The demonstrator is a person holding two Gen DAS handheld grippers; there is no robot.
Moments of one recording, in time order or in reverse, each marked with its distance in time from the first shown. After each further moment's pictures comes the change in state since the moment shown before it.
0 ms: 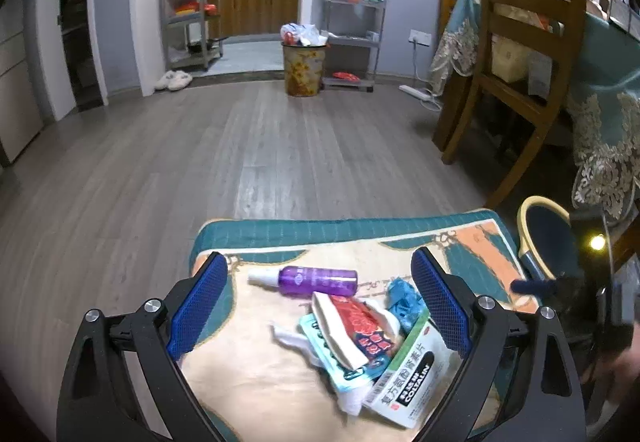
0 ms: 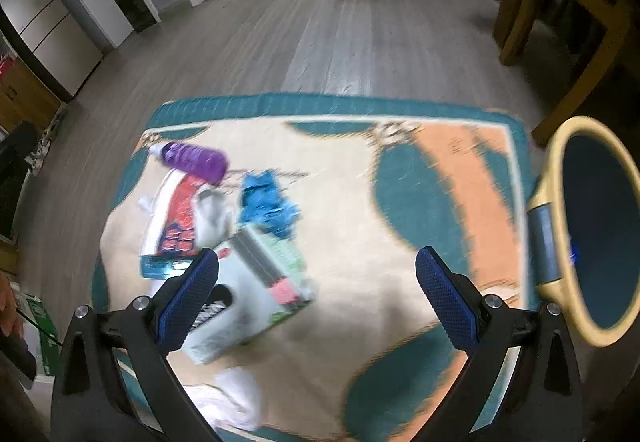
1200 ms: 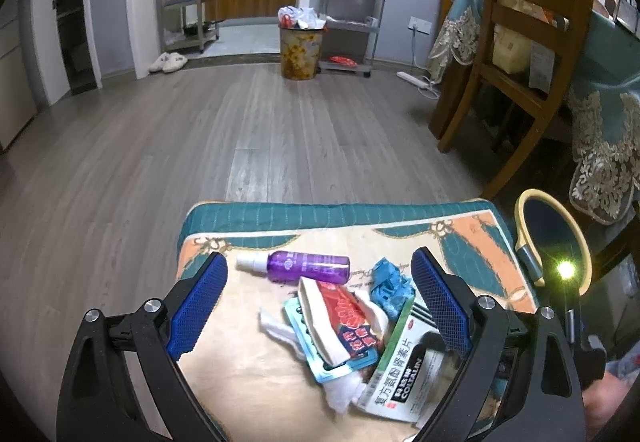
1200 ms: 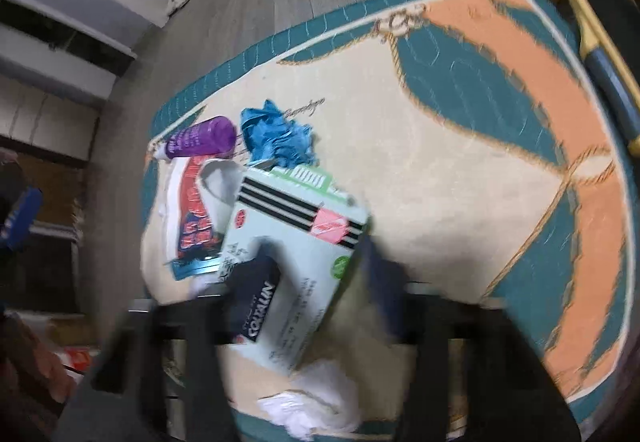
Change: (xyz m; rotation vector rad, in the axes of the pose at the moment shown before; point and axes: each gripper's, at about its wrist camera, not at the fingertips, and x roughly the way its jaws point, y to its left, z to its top) left arm 0.014 -0.004 -0.003 -0.024 0.058 -0.025; right arm 0.031 -0.013 -0.030 0.366 0.116 0.168
